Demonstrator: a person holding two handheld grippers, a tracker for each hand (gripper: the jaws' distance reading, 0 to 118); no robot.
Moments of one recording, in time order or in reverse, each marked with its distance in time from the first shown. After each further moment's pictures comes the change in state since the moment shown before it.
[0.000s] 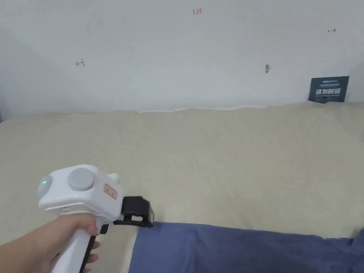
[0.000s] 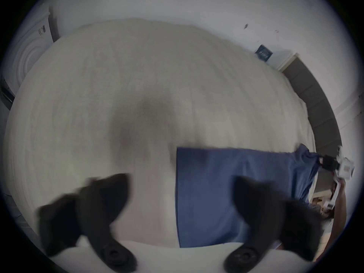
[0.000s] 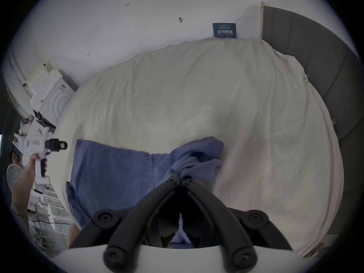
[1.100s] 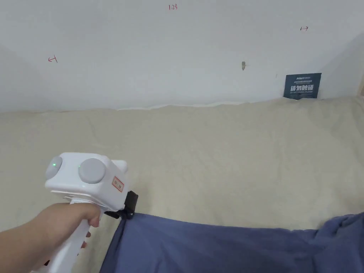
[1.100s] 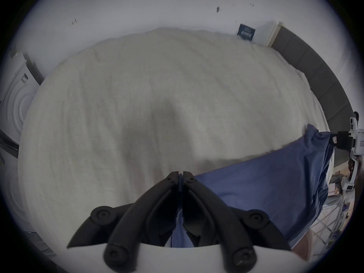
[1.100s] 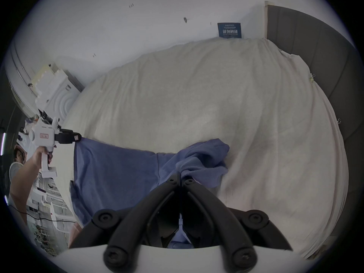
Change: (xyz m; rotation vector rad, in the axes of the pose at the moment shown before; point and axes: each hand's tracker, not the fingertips) left arm 0.074 0.001 0.012 0.096 0.061 -0.280; right arm 0.000 -0.003 0.015 0.037 0.042 -0.009
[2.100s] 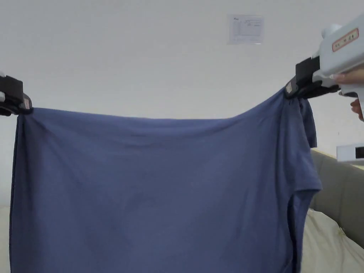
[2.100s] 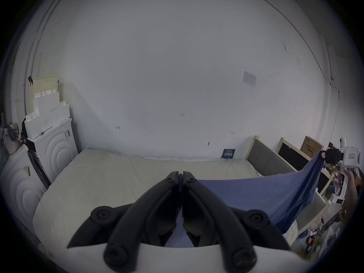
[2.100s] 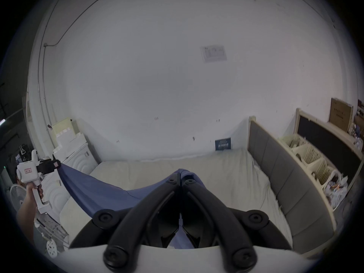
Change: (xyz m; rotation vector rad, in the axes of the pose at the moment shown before) left arm 0.008 0.074 0.464 0.759 0.033 0.141; right arm -0.154 0.170 0.374 0.661 -0.069 0.066
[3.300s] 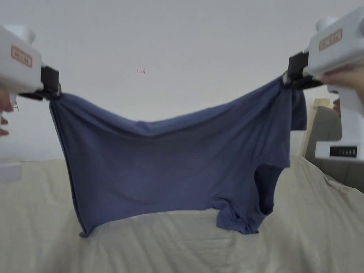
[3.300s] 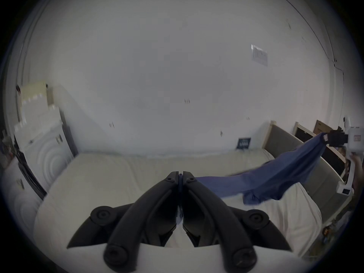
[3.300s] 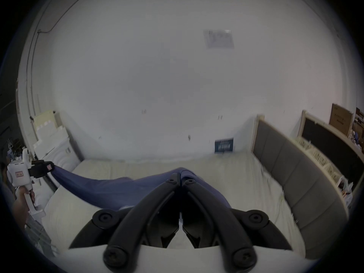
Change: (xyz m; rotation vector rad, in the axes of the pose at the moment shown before) left arm 0.000 -0.085 -0.185 -0.122 0.015 -0.075; right arm 0.011 -0.083 -0.208 -0.084 -0.038 0.019
